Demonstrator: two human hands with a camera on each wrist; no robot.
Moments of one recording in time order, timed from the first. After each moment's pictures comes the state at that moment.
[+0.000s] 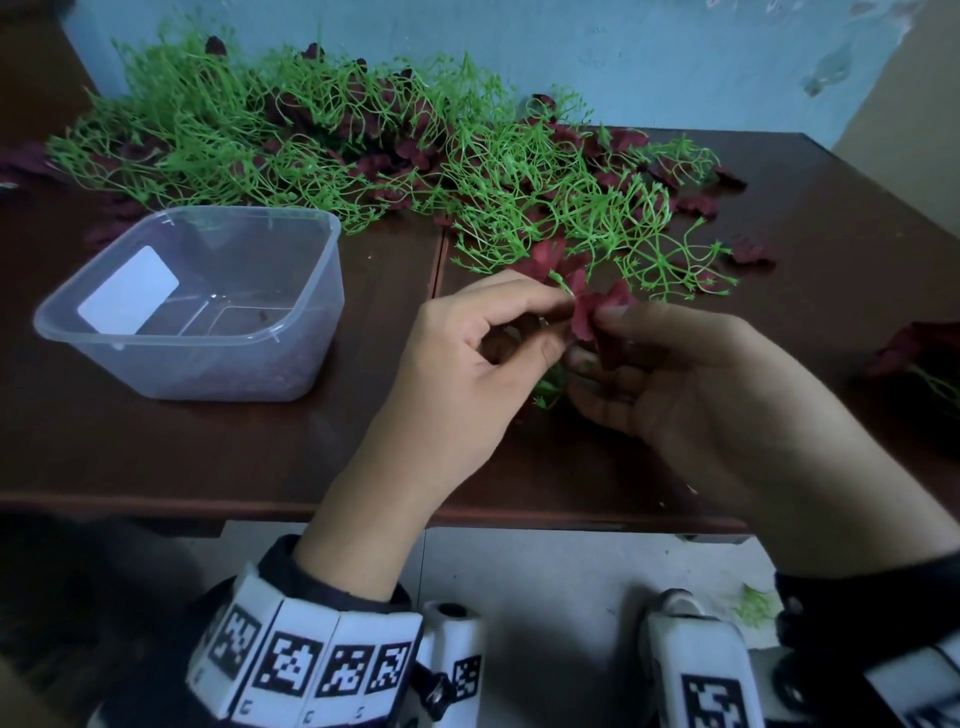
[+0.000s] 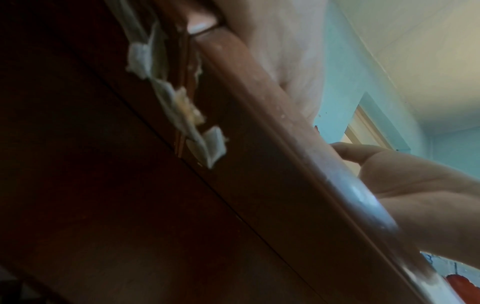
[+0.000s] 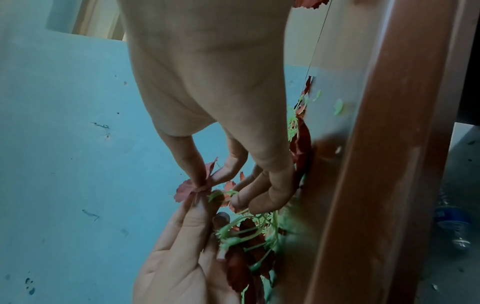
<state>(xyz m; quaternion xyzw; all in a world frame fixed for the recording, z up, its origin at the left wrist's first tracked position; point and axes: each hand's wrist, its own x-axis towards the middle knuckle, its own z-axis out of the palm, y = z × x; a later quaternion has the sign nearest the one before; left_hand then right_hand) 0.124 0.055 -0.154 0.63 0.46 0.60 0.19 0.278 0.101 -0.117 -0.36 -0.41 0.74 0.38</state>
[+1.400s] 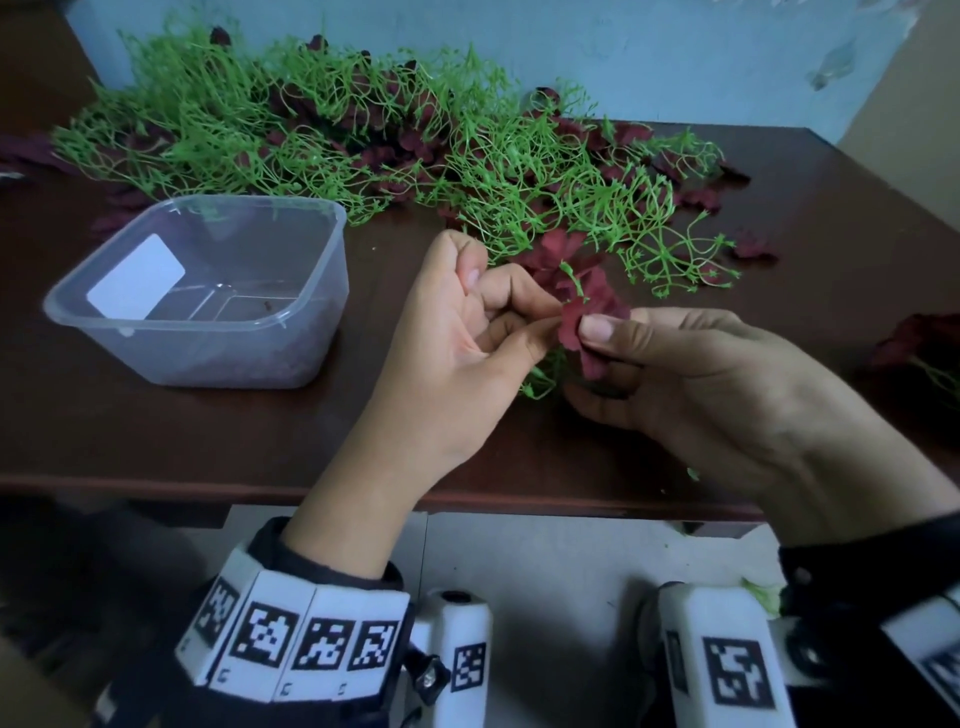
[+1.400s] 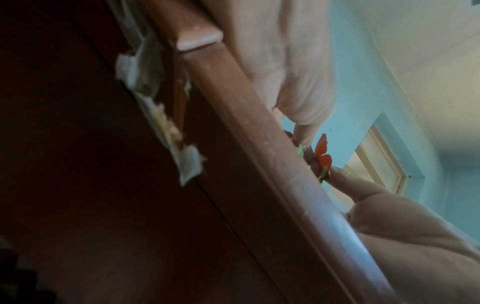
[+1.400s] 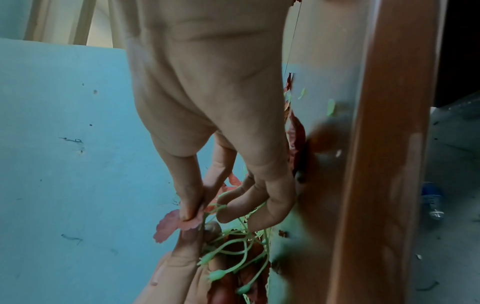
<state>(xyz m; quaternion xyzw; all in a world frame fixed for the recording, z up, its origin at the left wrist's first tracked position) 0.127 0.048 -0.146 0.55 0.37 0.66 0.35 0.288 0.097 -0.117 -0.32 -0.47 0.76 0.33</state>
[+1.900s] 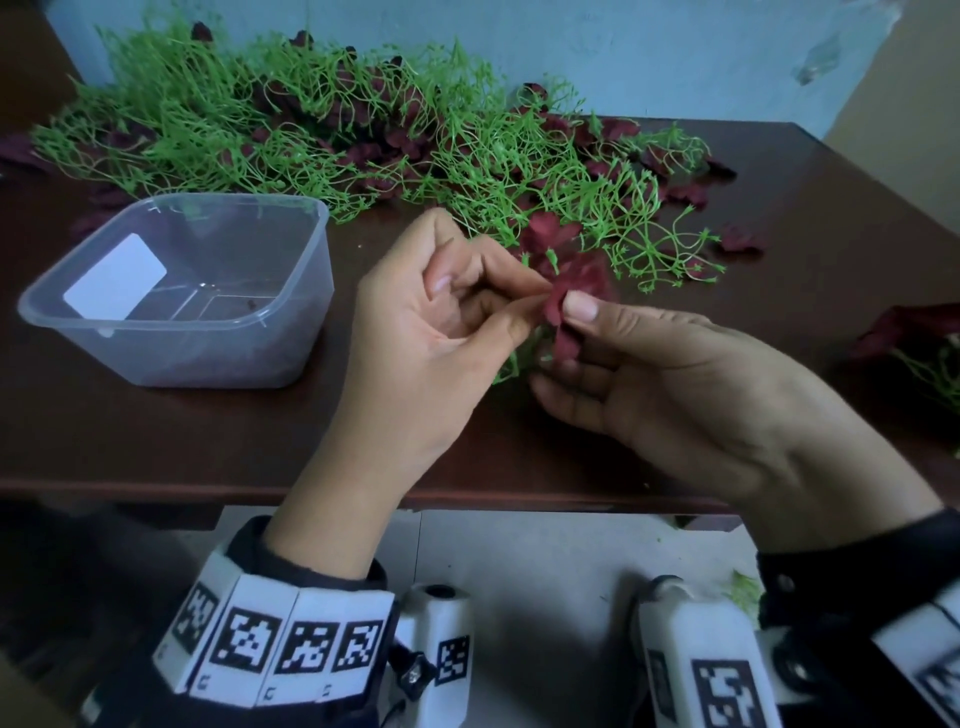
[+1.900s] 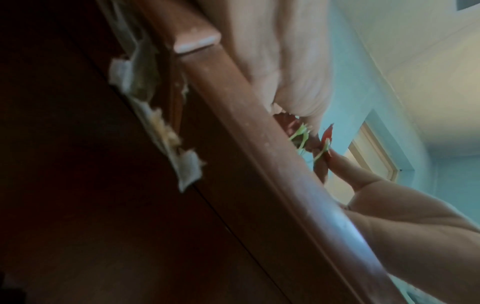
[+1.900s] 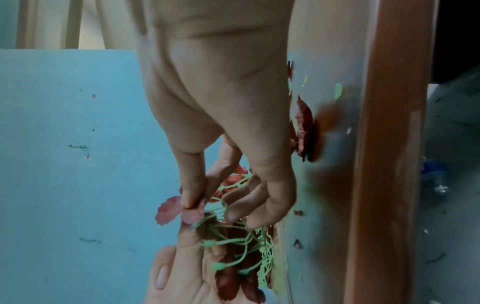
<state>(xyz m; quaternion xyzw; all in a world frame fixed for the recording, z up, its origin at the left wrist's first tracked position) 0.129 0.043 -0.139 0.57 0.39 0.68 0.26 0.286 0.091 -0.114 -0.31 -0.40 0.80 0.32</state>
